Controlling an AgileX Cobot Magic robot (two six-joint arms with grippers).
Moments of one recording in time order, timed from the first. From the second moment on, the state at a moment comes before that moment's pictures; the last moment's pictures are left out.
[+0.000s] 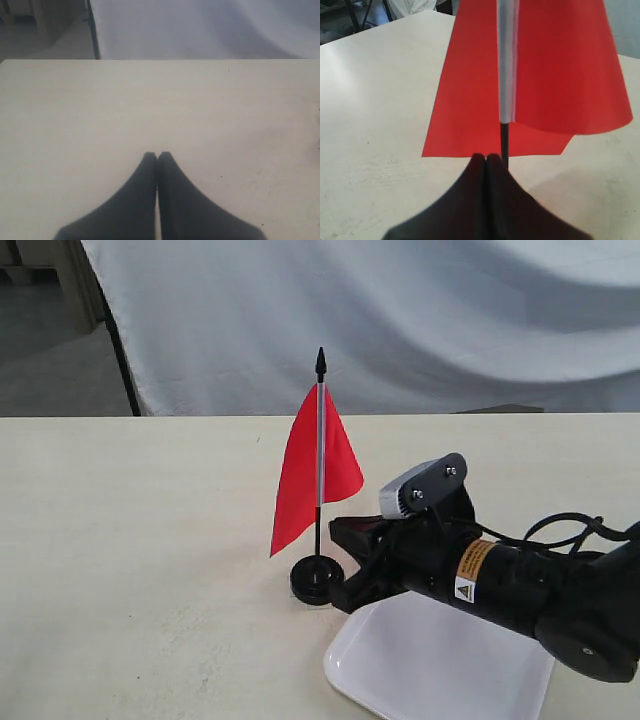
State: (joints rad) left arm -0.08 0.00 0.00 0.01 0.34 -0.04; right arm 0.46 1.81 -0.57 -0.48 -0.89 0.32
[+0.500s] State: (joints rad) left arm -0.08 0.00 0.00 0.01 0.34 -0.04; right arm 0.47 1.82 -0.57 -0.41 -0.86 0.32
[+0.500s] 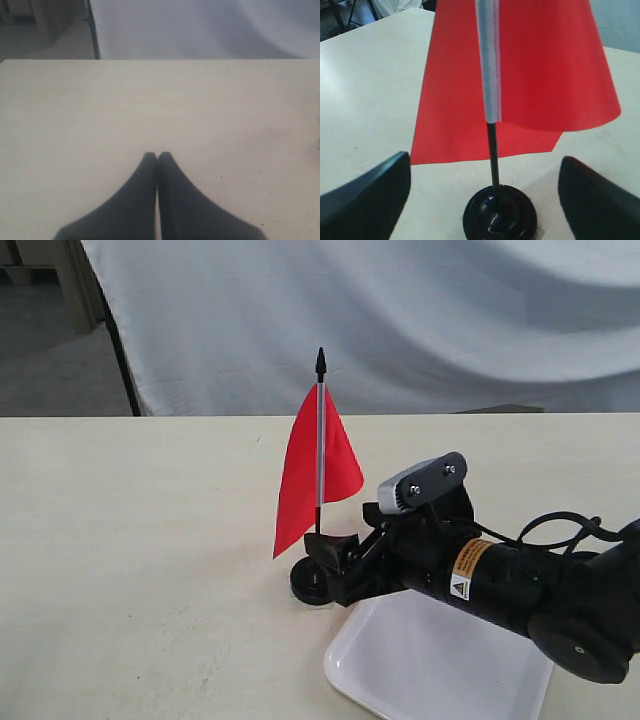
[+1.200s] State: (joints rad) left arm -0.08 0.00 0.00 0.01 0.34 -0.04; right arm 0.48 2.05 -0.77 -0.31 -0.96 0.32
